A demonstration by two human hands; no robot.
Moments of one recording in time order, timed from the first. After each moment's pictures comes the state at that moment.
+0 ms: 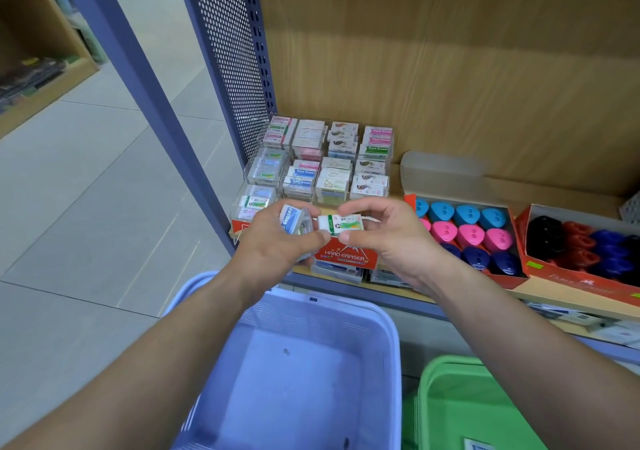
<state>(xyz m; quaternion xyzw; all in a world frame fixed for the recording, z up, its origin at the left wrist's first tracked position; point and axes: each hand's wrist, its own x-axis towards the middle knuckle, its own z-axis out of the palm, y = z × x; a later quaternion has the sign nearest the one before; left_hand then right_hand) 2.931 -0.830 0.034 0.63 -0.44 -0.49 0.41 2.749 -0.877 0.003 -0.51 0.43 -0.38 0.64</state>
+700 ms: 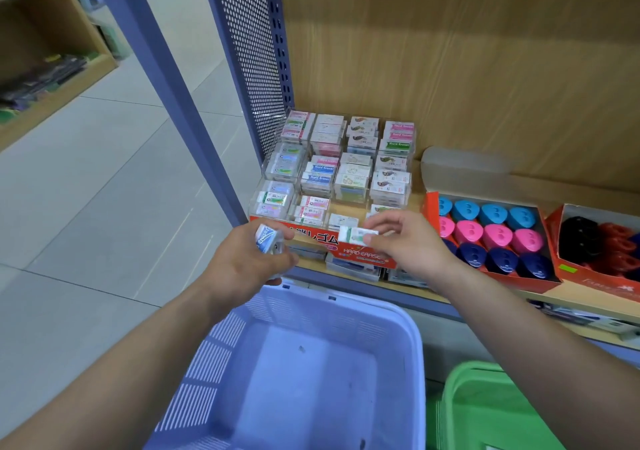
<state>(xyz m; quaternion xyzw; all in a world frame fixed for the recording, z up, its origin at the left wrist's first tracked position) 2.986 -0.810 0.017 0.70 -0.46 -0.44 0.33 2.751 -0.895 -0.035 -0.62 0.56 -0.26 0.48</state>
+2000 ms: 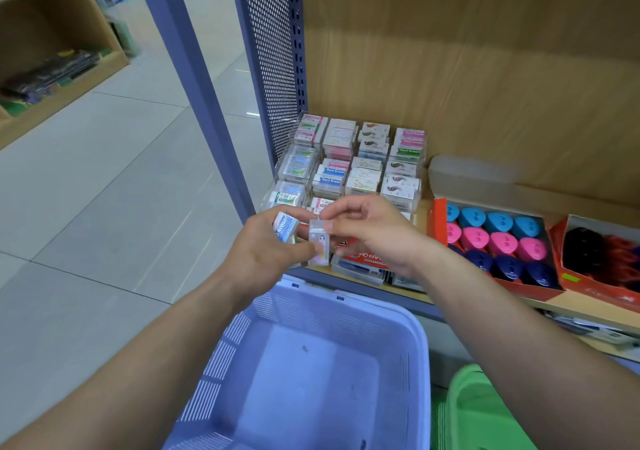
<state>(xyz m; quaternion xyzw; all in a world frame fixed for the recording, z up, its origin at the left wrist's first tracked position) 2.985 -0.813 0.019 0.62 -0.45 -0.49 0.42 2.811 -0.883 0.016 -0.56 0.43 -0.25 0.67</state>
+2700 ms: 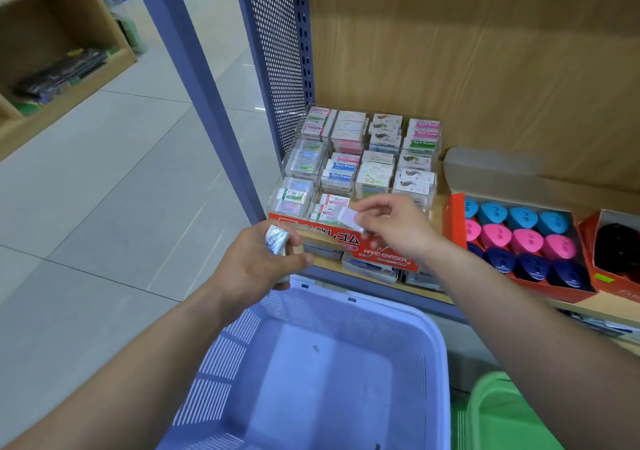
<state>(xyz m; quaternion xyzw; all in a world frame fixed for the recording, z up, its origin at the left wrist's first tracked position) 3.005 -0.808 0.006 0.69 -0.44 -0.46 0.35 2.798 -0.918 -0.034 -0.61 0.53 -0.26 0.53</state>
